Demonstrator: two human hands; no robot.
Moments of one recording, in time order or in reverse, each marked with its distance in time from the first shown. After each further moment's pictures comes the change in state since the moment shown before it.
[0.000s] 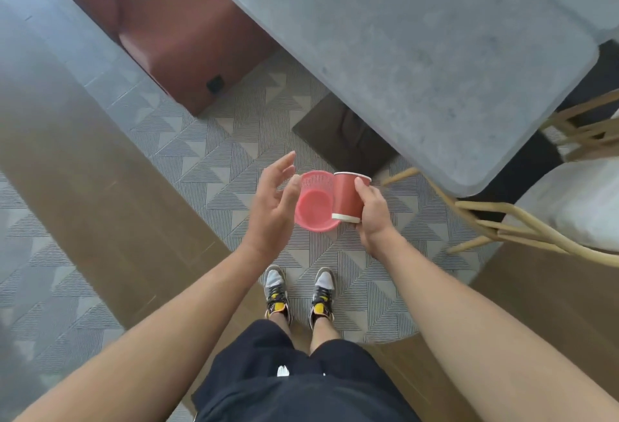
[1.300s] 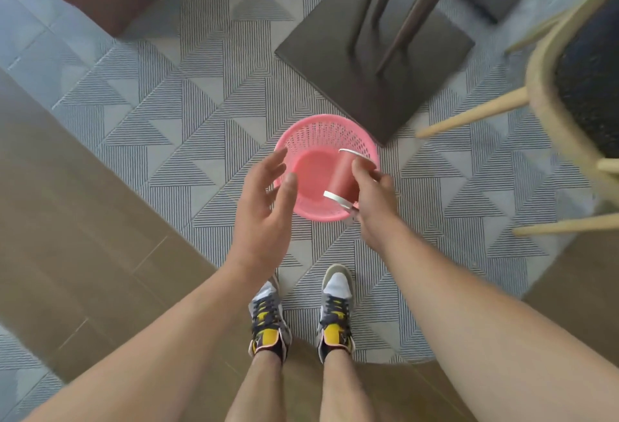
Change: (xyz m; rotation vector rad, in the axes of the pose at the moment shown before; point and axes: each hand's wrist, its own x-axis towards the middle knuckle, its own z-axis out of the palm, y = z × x) left_hand 0.111 -0.369 0.071 -0.042 -0.004 -0.111; right_hand 0.315 0.217 0.004 -0.055 0.251 0.062
